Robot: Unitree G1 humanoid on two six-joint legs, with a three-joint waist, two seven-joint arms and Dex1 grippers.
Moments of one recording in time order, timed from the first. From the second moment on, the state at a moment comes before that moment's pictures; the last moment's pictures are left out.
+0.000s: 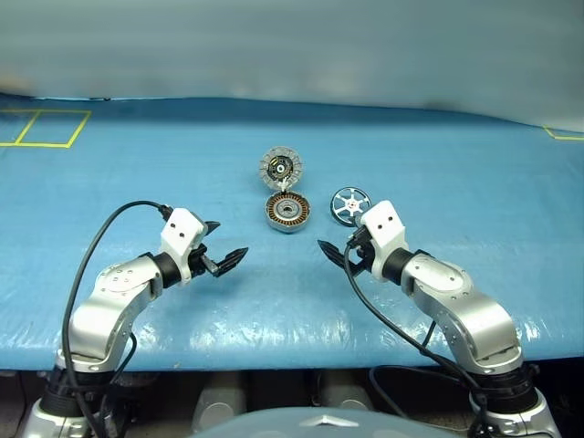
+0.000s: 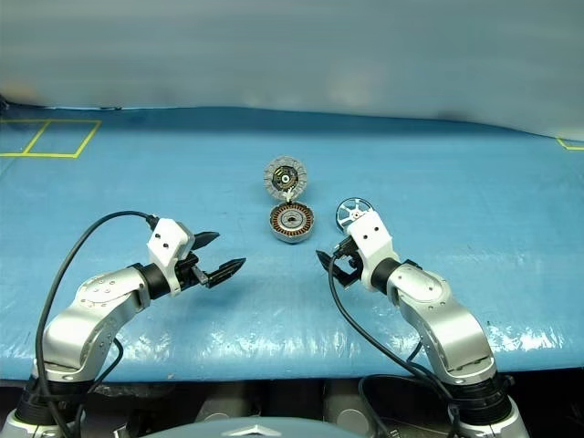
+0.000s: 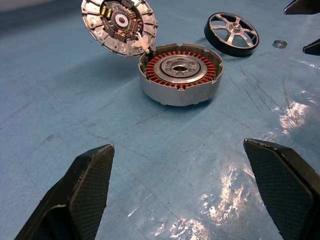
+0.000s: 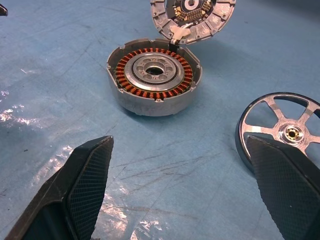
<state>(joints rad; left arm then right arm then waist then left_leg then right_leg) -0.05 0.55 0.01 -0.39 -0.33 0.60 -0.63 -0.12 -0.46 0.11 -0.54 0.28 0.81 0.38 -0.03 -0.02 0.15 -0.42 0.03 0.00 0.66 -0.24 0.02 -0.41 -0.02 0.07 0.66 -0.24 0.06</state>
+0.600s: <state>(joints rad) -0.03 0.56 0.00 -0.39 -0.33 0.57 -0.69 -0.12 -0.46 0.11 -0.54 0.28 0.81 0.38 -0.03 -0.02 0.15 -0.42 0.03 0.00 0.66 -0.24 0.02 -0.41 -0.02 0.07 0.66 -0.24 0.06</state>
